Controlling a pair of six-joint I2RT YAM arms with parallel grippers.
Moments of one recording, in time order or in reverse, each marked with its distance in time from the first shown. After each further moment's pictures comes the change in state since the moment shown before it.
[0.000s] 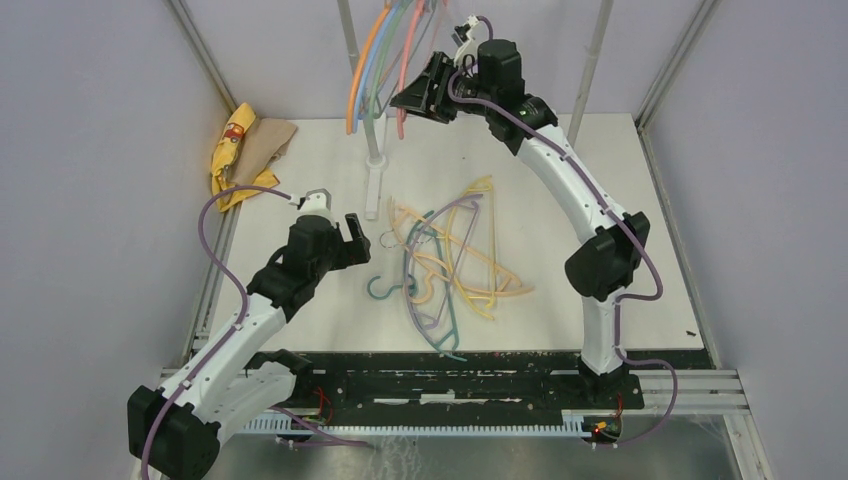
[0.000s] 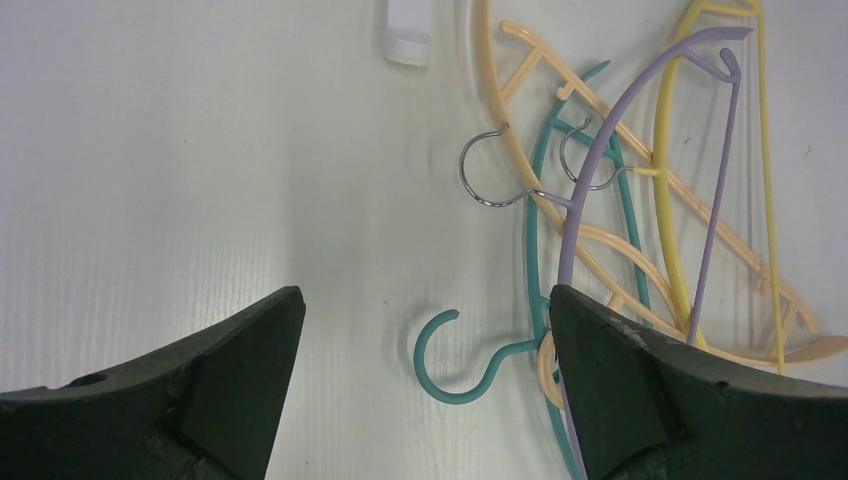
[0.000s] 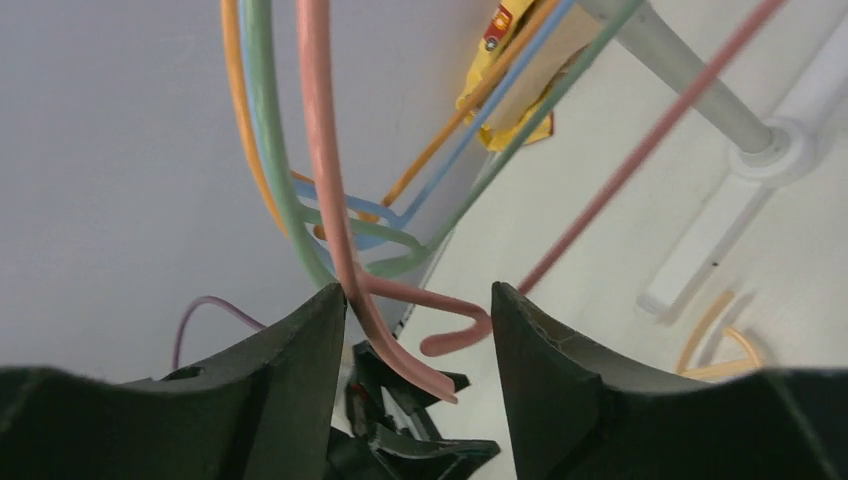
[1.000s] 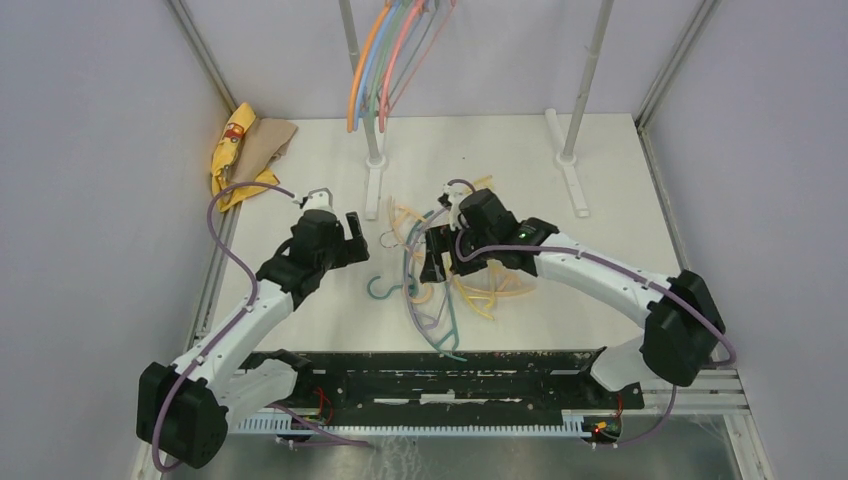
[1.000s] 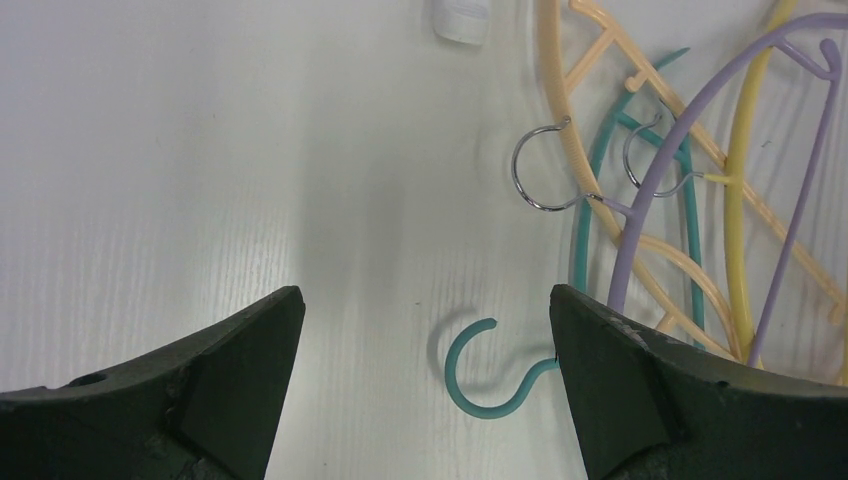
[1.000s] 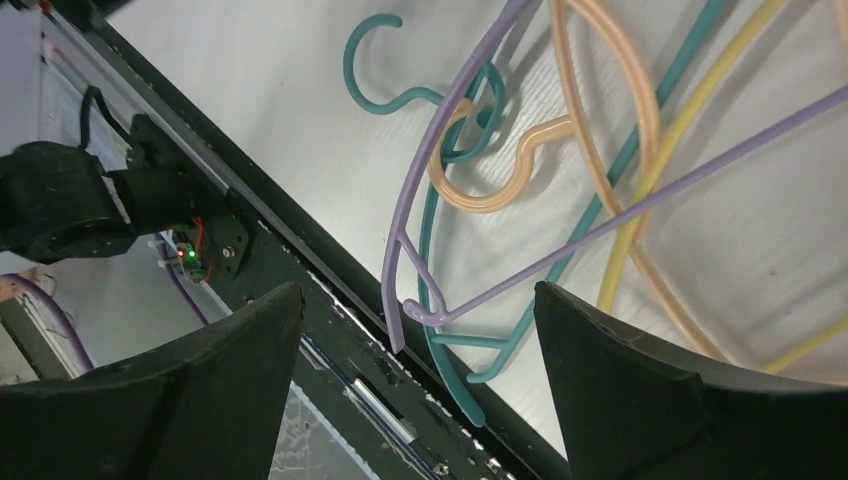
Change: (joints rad) left arm 0.022 0.094 0.004 0.001 -0.019 -0.003; right arm 0.257 -0.636 -1.168 -0.097 0.230 -0.334
